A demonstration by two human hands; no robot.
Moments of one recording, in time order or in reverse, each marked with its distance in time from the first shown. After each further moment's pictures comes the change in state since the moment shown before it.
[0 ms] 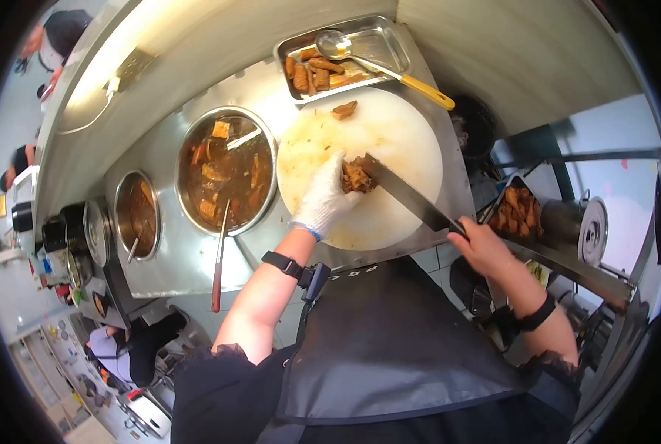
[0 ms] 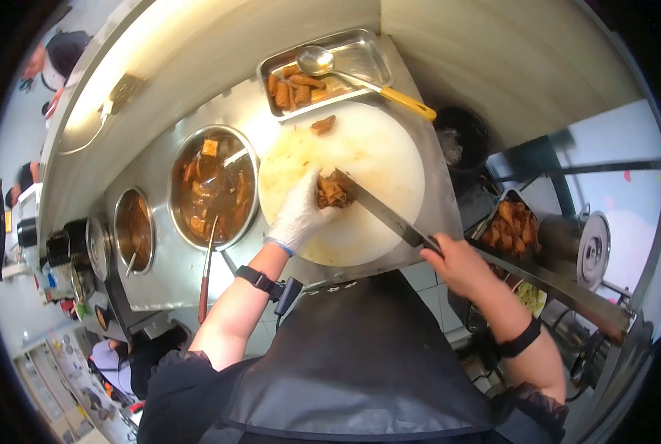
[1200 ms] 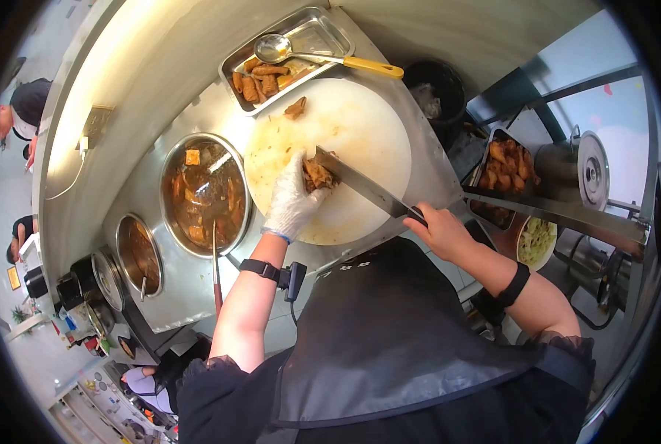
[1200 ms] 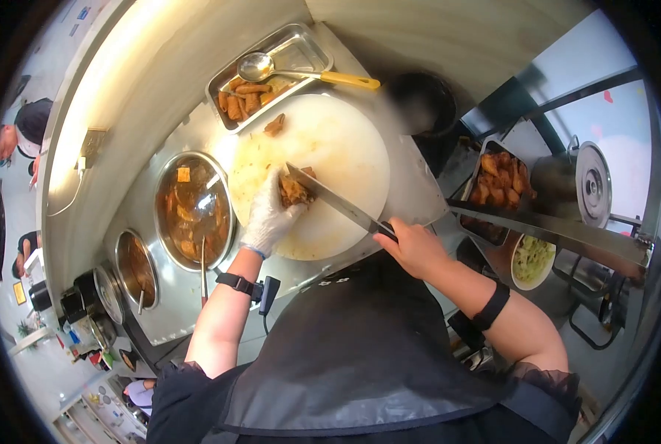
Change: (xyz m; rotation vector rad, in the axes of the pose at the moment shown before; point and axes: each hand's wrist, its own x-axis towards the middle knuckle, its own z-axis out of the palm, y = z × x) left_hand 0.002 -0.008 0.012 0.132 -0.007 0.123; right_hand -0.001 0.007 0.059 0.090 0.088 0.116
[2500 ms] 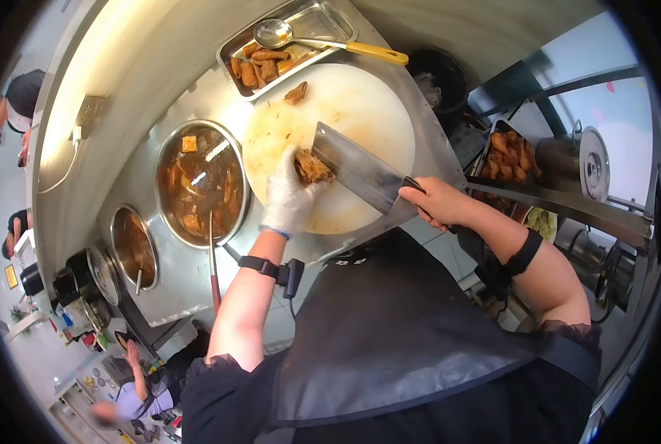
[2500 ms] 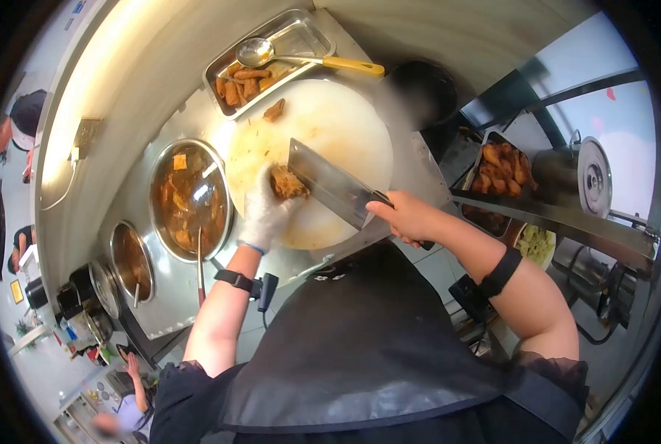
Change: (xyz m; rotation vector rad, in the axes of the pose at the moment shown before) left_hand -0.016 -0.006 -0.009 -0.083 0.042 -0.105; right_hand 0.039 -0.018 -0.027 0.494 -0.434 0.182
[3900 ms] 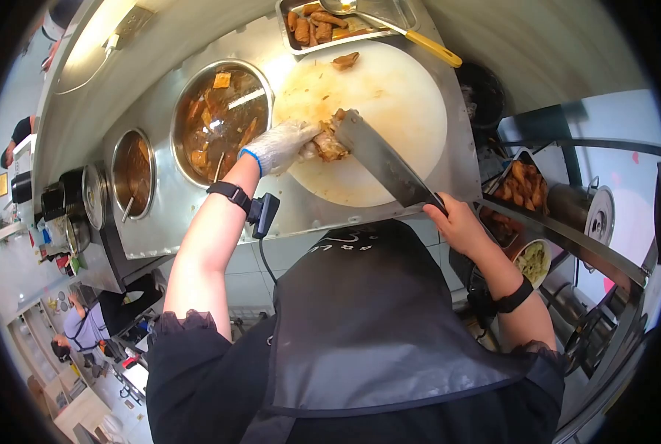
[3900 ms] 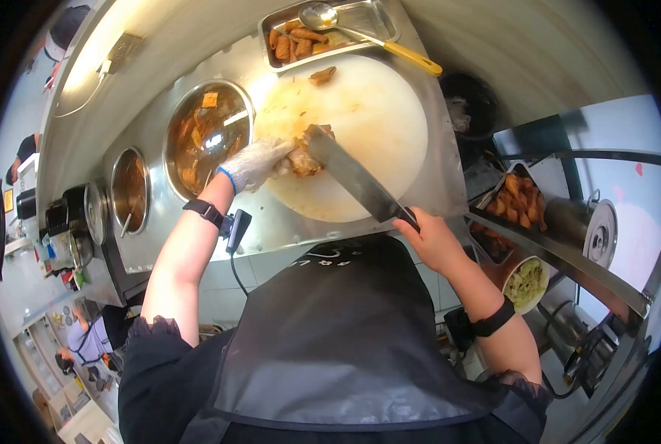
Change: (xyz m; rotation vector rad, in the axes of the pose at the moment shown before) left_hand 0.014 -0.019 -0.057 -0.337 -0.546 -0.504; right_hand -0.014 0.051 0.024 -0.423 0.264 -0.384
